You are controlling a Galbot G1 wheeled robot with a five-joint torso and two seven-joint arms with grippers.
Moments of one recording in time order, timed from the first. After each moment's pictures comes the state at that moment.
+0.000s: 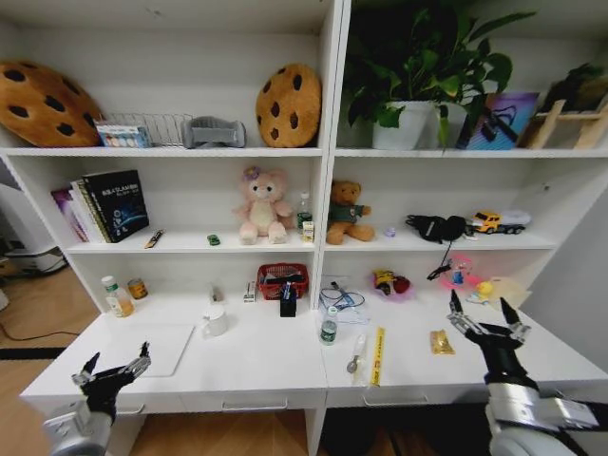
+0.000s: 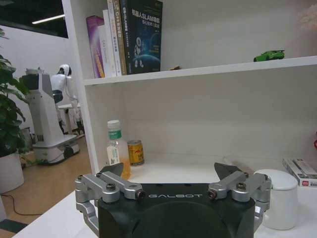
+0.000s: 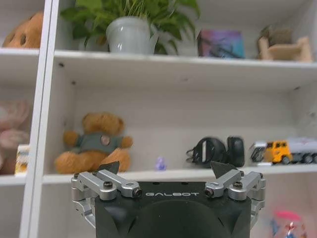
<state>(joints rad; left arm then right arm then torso) 1.88 -1.16 -0.91 -2.26 -0.51 0.17 -0.34 -1.77 1.12 0.88 2.22 0.56 0.25 0.16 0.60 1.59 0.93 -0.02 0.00</state>
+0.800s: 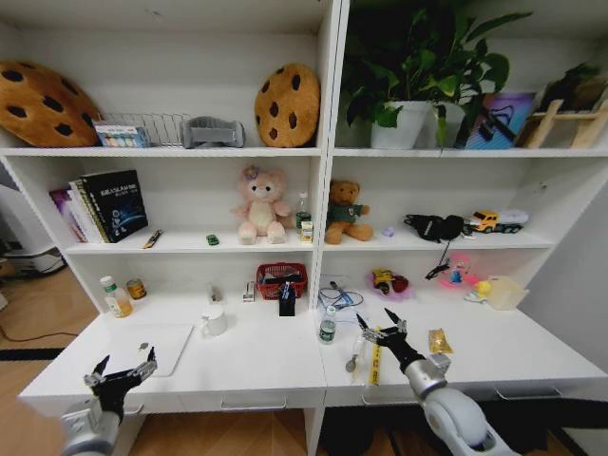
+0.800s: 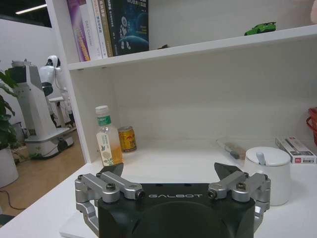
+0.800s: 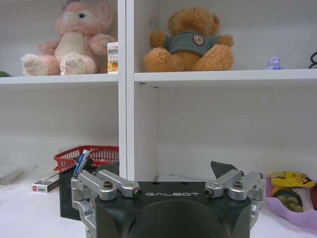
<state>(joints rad) 1.85 -1.12 -0.86 -2.18 -0.49 0.17 -0.33 -1.40 0.99 0.44 1.90 0.52 0.01 -0.02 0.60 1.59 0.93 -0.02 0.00</state>
